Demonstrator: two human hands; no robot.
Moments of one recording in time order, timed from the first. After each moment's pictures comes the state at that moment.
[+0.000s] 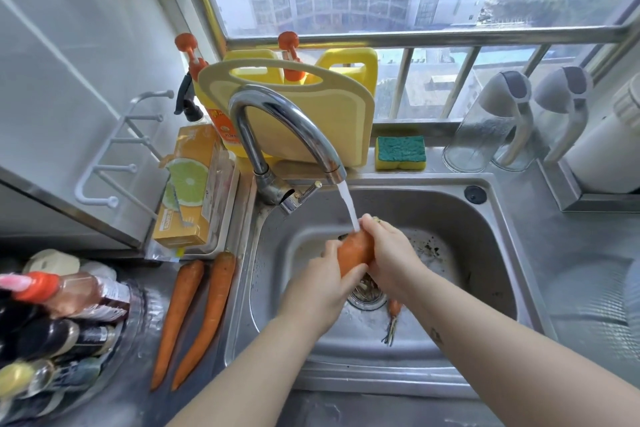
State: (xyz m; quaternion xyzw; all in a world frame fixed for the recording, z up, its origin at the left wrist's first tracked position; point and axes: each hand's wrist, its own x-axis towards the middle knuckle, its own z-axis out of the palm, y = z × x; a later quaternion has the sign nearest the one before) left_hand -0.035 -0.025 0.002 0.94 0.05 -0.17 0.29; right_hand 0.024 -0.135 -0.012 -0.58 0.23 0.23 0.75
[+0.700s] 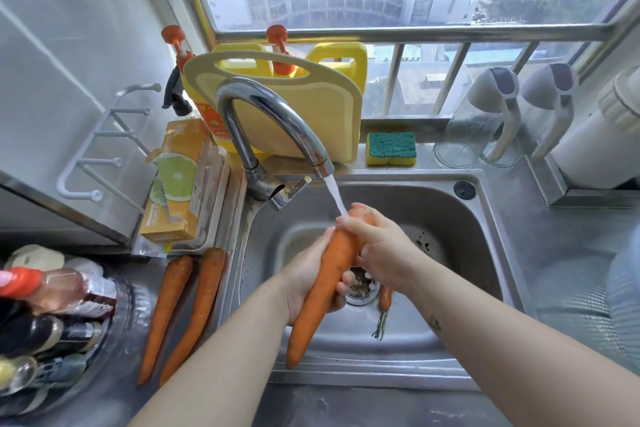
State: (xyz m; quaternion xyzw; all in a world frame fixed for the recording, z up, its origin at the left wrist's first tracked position) left_hand -0.020 -0.026 0.018 0.44 0.27 -0.42 0.74; right_hand 0.022 -0.152 0.005 -0.52 0.15 0.32 0.78
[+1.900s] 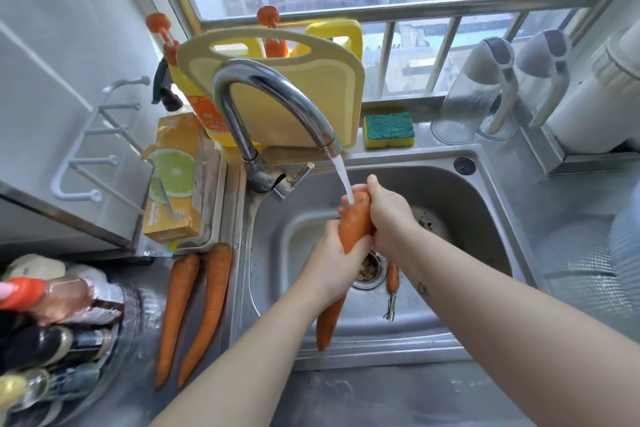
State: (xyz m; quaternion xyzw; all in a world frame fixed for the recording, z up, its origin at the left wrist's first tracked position) left_hand -0.030 -0.032 -0.002 0.82 0.08 -0.17 0.55; right_hand 0.034 -0.124 0.005 -0.59 0.25 0.17 0.75
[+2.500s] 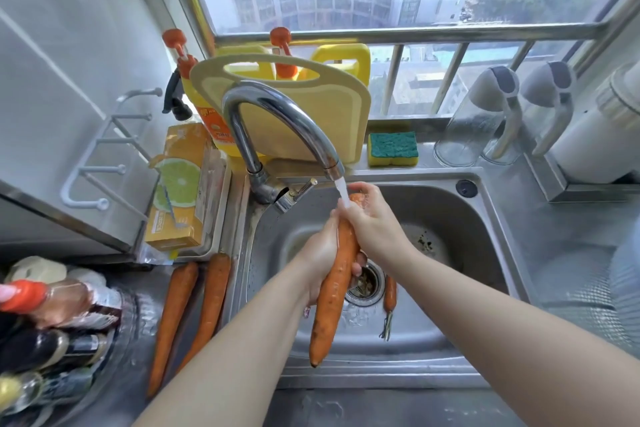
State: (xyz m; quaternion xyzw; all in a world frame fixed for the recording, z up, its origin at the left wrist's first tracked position) left_hand 0.000 -0.033 0.021 0.53 0.26 -0.33 0.73; right_hand 0.036 -0.130 0.001 -0.77 0.03 0.13 0.62
